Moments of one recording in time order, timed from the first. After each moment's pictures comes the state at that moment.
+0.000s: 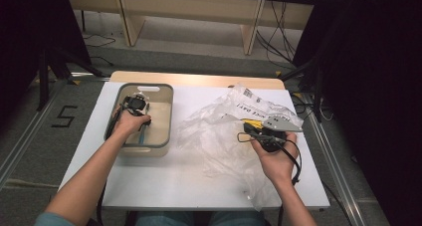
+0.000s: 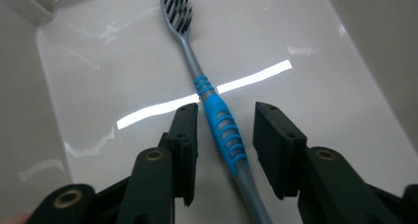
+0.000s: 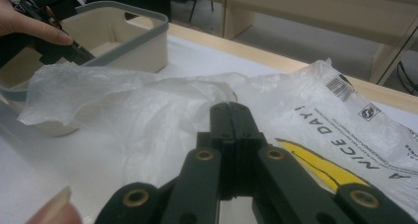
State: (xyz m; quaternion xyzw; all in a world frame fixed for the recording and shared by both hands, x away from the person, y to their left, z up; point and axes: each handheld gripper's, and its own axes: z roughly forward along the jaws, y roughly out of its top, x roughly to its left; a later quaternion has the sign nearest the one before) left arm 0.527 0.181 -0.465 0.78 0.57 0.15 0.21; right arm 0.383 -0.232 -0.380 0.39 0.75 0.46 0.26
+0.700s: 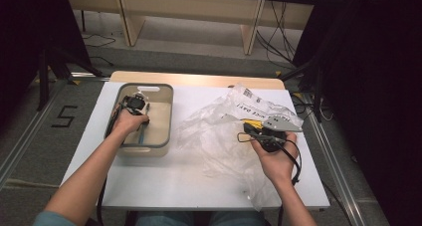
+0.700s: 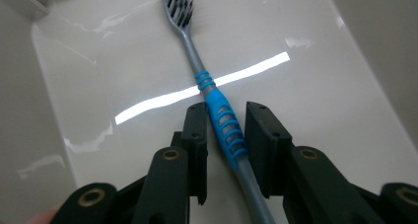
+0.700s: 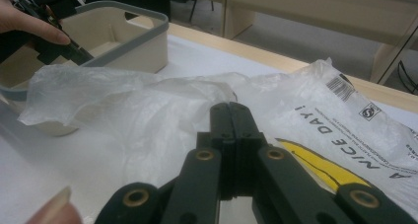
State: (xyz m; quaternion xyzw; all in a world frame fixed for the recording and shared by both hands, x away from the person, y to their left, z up) left arm 0.528 0.184 -0.463 0.79 0.56 0.13 0.21; right arm 0.383 -0.232 -0.381 0.39 0.75 0.46 0.26
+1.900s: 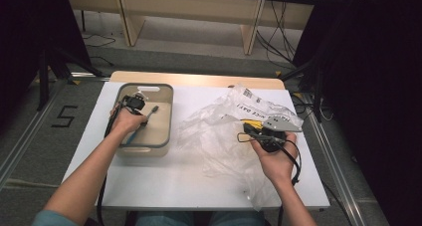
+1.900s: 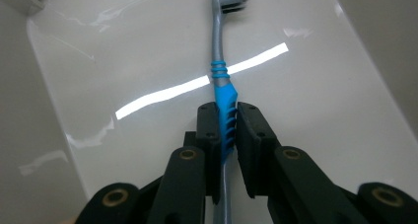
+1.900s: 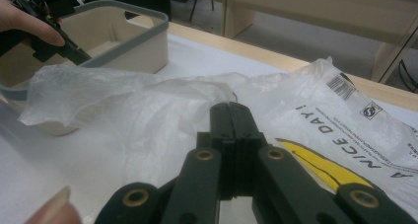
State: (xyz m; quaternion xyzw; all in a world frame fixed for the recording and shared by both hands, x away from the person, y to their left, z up) left arm 0.529 0.186 -0.461 0.80 0.55 0.12 0.20; right arm 0.383 -0.232 -0.382 0.39 0.75 0.46 0.26
